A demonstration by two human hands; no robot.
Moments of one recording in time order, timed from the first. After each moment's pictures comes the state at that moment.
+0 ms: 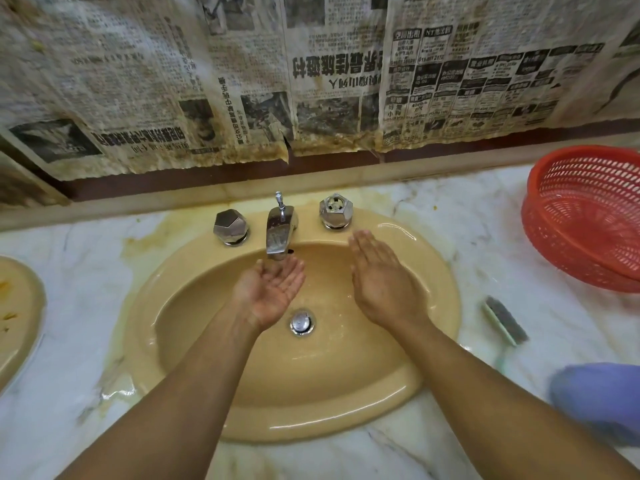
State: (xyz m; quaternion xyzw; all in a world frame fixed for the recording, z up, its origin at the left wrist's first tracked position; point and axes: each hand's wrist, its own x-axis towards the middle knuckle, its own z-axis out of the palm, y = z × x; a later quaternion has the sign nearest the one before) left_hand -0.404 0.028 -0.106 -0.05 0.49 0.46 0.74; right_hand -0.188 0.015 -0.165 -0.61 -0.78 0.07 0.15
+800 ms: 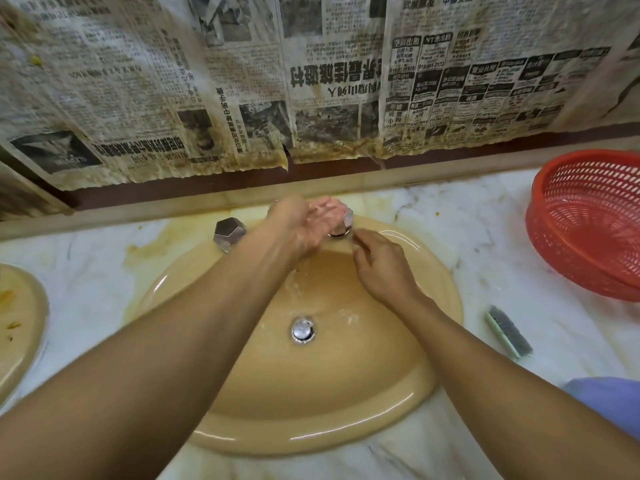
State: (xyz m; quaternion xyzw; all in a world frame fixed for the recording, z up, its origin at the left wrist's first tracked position) left_hand -0.329 0.085 0.005 0.10 0.55 0.42 0.71; right_hand -0.187 0.044 -0.125 -0.63 -0.66 0.24 0.31
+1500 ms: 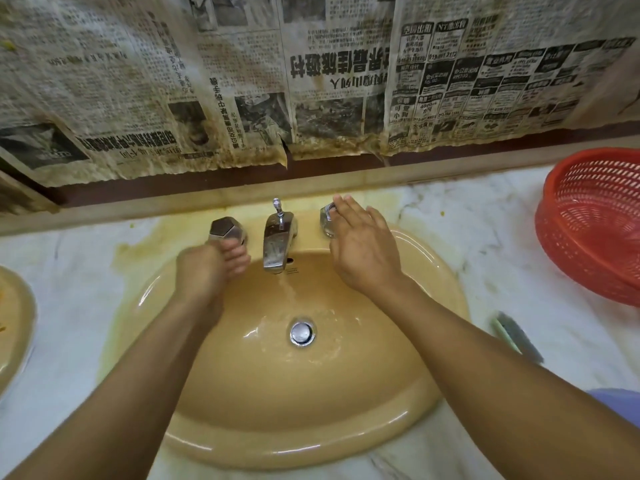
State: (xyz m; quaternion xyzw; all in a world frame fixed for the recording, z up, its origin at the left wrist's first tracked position) left_hand -0.438 0.056 -0.059 0.24 0.70 0.46 0.49; right_hand -0.214 0.079 -0.111 -0.61 -0.77 0.06 0.17
